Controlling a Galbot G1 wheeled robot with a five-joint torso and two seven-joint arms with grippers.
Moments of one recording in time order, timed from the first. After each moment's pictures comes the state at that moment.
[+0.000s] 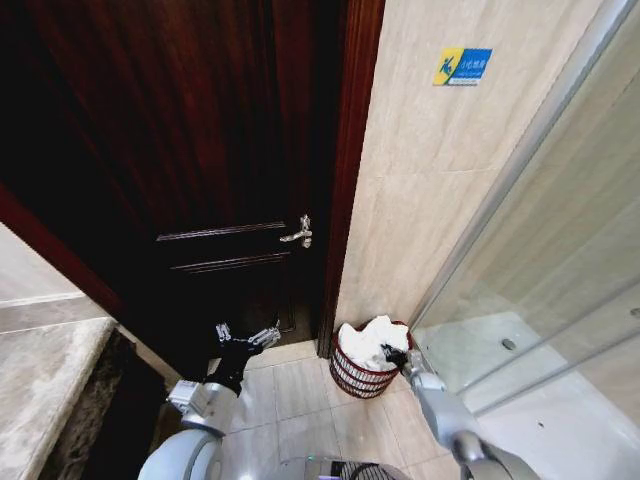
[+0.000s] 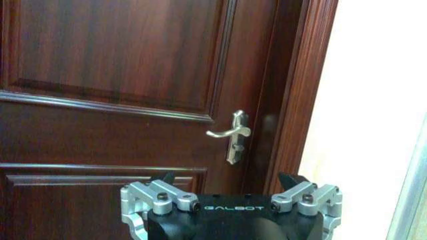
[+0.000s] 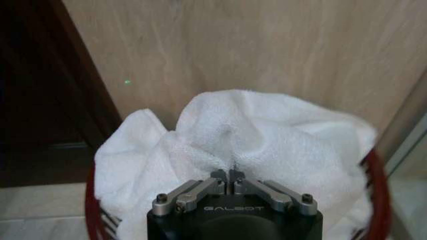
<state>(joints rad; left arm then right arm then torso) 1.84 -1.61 -0.54 -2.47 -0.13 0.17 0.17 -0.70 1.36 0.47 0.39 0.09 0.17 -0.40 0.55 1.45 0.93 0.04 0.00</state>
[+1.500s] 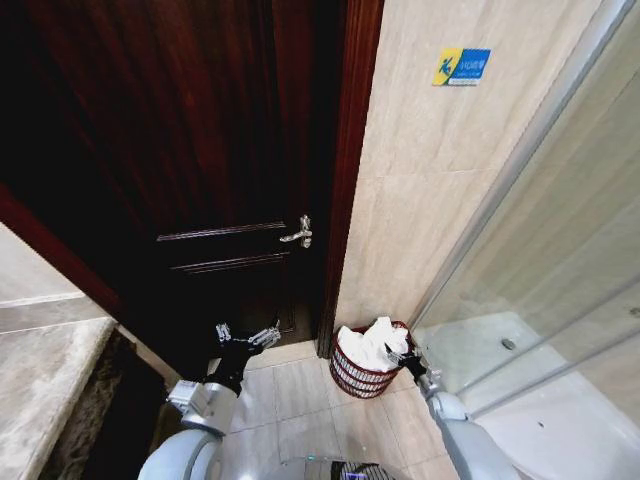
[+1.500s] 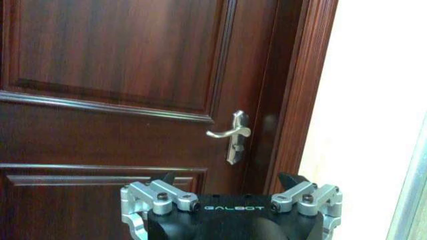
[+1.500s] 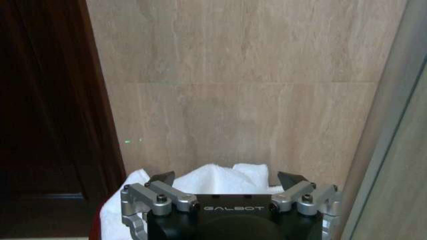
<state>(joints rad) 1.84 -1.61 -0.54 -2.47 -0.13 0.17 0.17 -1.05 1.23 0.45 0.89 0.28 0.34 -0.35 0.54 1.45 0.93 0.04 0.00</state>
